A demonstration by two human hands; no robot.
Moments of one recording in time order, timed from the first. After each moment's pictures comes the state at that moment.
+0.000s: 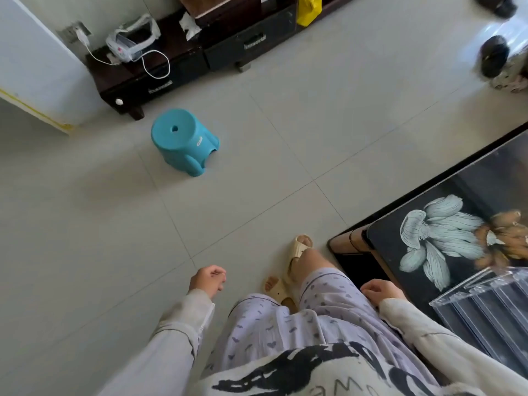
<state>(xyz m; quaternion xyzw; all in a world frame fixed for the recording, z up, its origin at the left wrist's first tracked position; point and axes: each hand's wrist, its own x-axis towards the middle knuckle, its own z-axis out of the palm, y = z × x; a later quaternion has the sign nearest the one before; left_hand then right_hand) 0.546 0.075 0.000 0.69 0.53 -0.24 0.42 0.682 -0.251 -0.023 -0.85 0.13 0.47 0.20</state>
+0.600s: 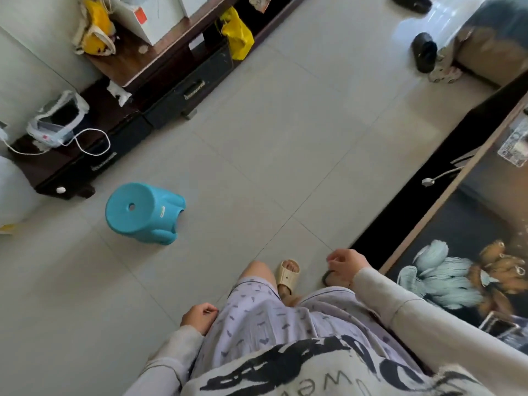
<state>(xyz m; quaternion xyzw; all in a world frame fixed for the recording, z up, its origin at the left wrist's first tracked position) 0.757 0.151 0.000 0.74 0.41 -0.41 0.33 0.897 -0.136 -0.005 -0.83 0.16 0.43 0.31</state>
